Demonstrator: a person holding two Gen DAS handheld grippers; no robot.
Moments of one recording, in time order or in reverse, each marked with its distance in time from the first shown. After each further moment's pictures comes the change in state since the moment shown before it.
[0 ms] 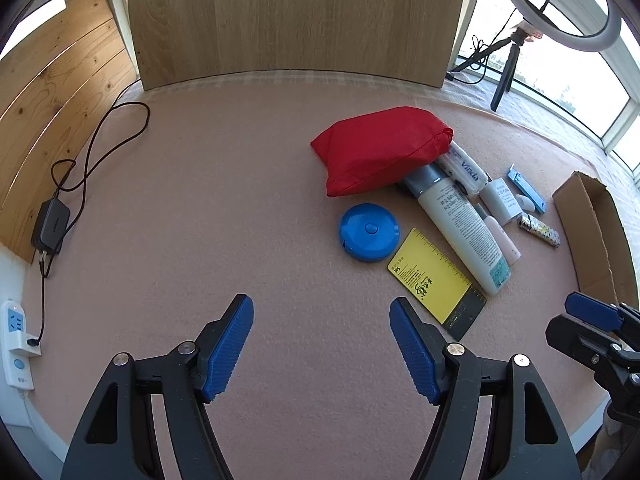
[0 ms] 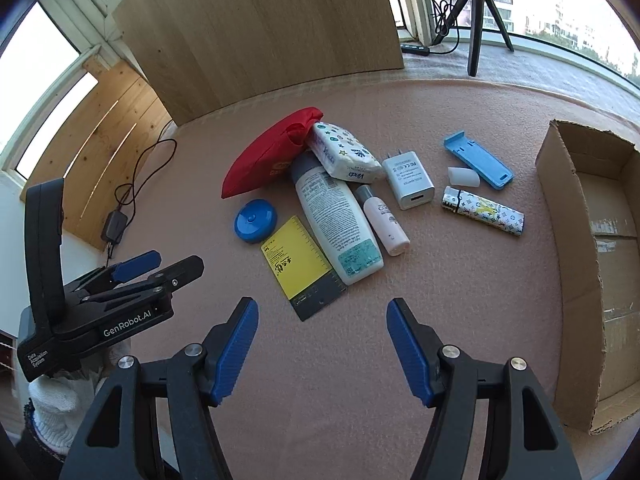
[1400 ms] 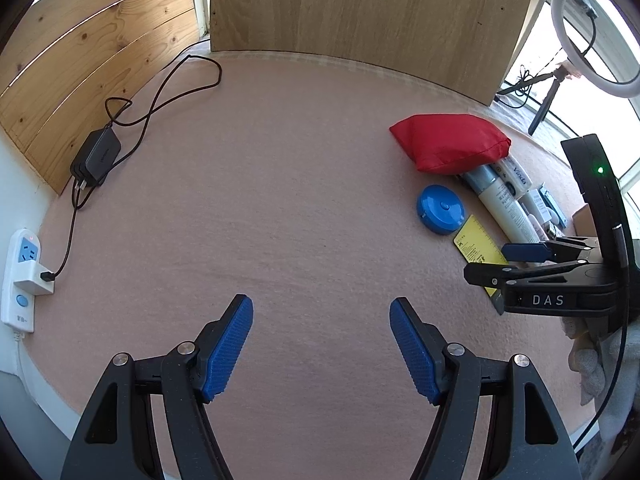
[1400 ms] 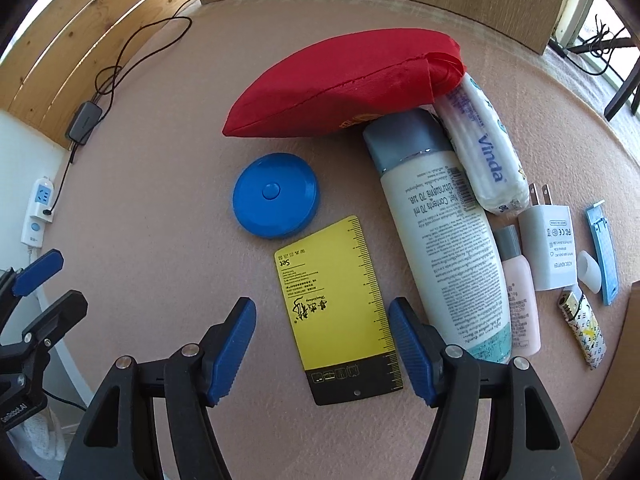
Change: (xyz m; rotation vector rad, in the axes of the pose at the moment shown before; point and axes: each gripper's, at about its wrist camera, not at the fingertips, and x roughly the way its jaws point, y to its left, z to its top) left arm -0.020 0.068 -0.038 -0.148 0.001 0.031; right arm 0.113 0.057 0.032 -0.369 0.300 -0.142
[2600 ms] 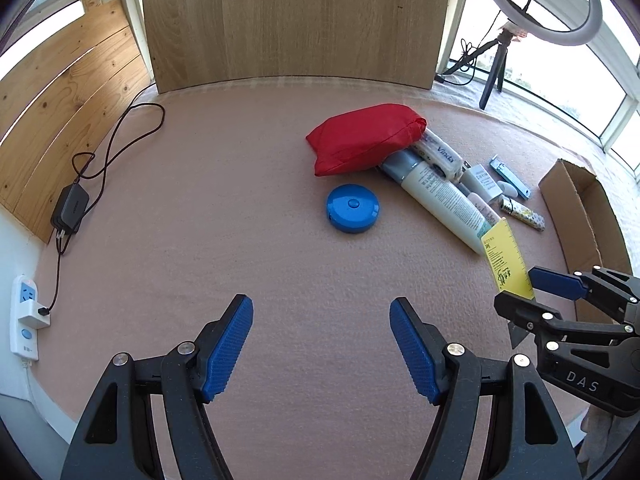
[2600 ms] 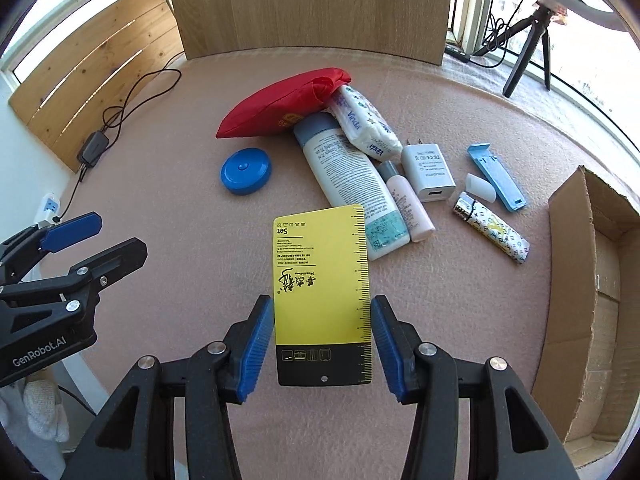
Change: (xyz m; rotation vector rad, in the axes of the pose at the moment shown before) left arm -0.018 -0.091 -0.005 0.155 -0.043 -0.001; right arm -0.086 -0.041 -0.095 0.195 -0.245 -0.049
